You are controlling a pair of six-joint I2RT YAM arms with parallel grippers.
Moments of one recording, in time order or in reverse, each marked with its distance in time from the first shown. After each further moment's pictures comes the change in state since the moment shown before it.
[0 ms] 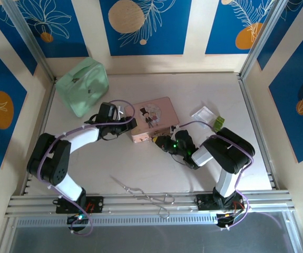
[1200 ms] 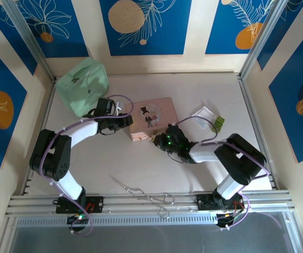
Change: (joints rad) left arm 0.066 0.056 0.101 -0.113 0.005 0.109; right arm 0.077 -0.166 0.100 -0.444 0.173 -0.040
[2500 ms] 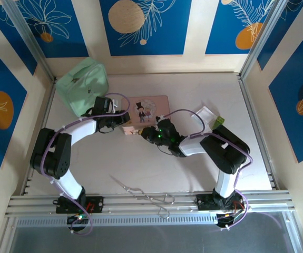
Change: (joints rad) left arm 0.023 0.016 0.004 0.038 -0.054 -0.019; right arm 0.008 0.218 0.177 0.179 -0.101 0.031
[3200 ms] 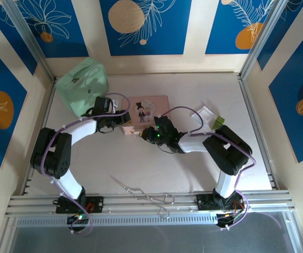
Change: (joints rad) left arm 0.001 0.006 0.003 0.010 -0.002 0.000; right arm 0.005 -0.036 0.120 -0.343 -0.020 -0.102
